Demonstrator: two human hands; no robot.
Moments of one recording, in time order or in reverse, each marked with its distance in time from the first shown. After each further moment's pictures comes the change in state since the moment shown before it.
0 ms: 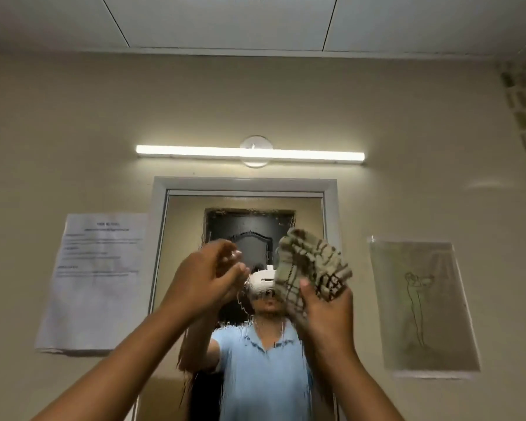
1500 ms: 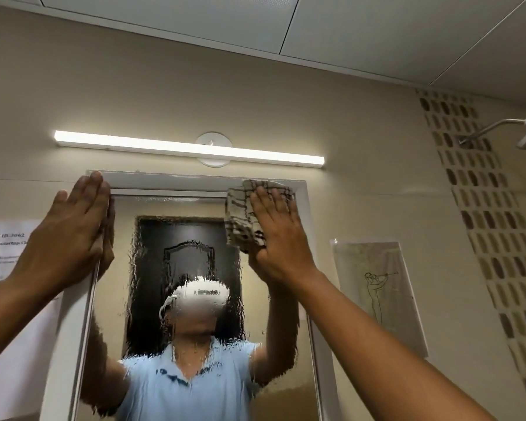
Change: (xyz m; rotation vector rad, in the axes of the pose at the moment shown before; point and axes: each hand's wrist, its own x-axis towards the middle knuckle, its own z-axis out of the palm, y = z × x) left_hand 0.107 -0.161 -0.057 0.565 0.107 0.337; right_hand 0.130 -0.013 0.048 -1.217 -0.175 -0.914
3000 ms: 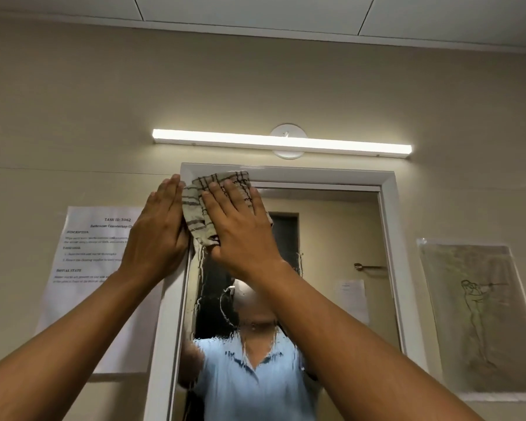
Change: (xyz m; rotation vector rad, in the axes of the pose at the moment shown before) left_hand -0.032 0.006 0.002 -0.111 0.115 -0.169; right_hand 0.044 -0.167 0.053 -0.027 -0.017 -0.301
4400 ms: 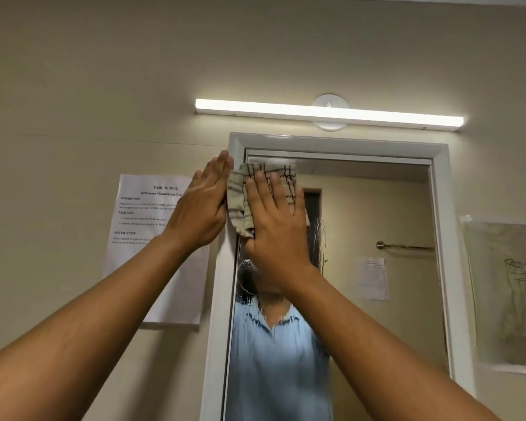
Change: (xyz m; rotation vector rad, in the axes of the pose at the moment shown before) left_hand -0.010 -0.014 -0.022 -0.155 -0.192 0.030; right_hand -0.028 -0.051 0.012 0.032 0.006 0.190
